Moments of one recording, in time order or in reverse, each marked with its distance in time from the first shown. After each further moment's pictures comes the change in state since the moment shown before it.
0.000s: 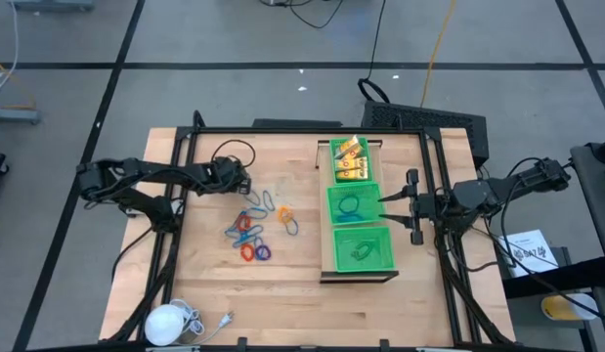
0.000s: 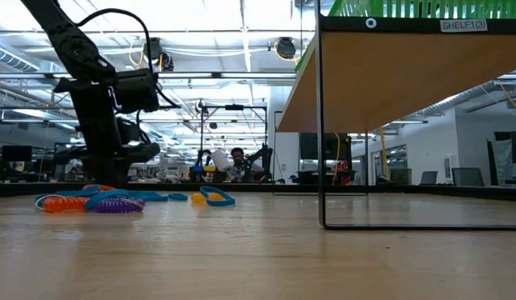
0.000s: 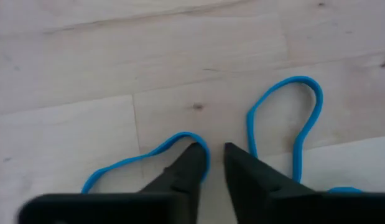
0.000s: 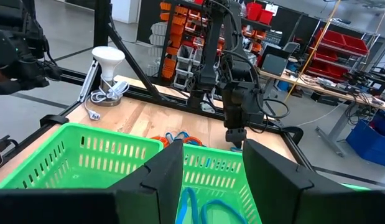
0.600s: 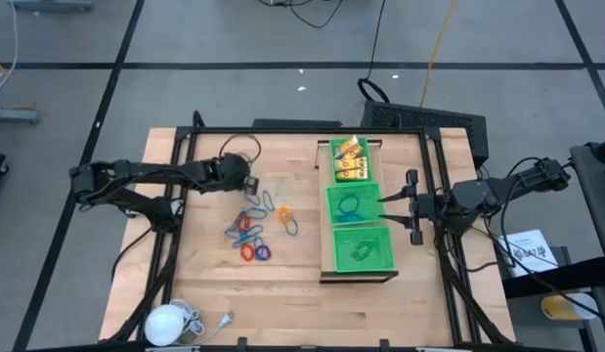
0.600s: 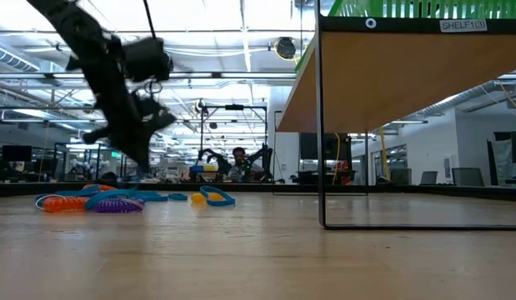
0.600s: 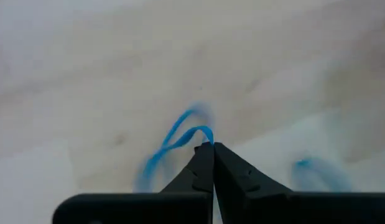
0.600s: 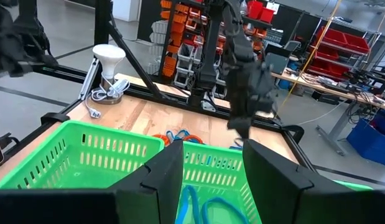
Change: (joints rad) left arm -0.072 -0.122 0.126 0.043 0.001 0.169; right arm 0.000 0.000 0.000 -0.008 0.000 0.002
